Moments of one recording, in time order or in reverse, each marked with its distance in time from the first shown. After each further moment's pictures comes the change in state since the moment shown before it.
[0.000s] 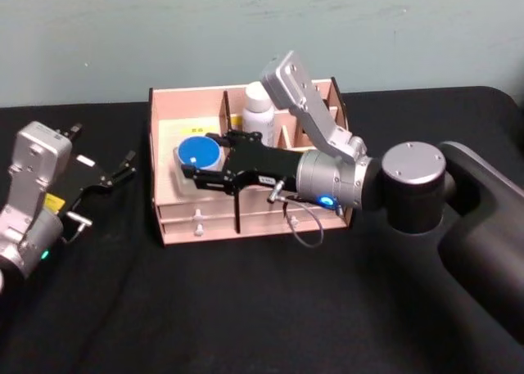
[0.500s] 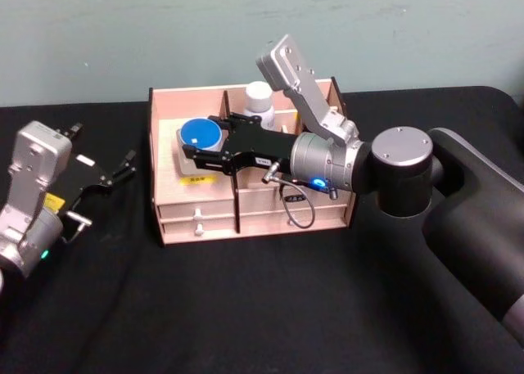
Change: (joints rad) left arm 0.000 0.000 0.000 0.000 0.000 0.000 0.000; right arm 0.068 -0.067 0.019 0.140 -0.025 -0.029 -0.006
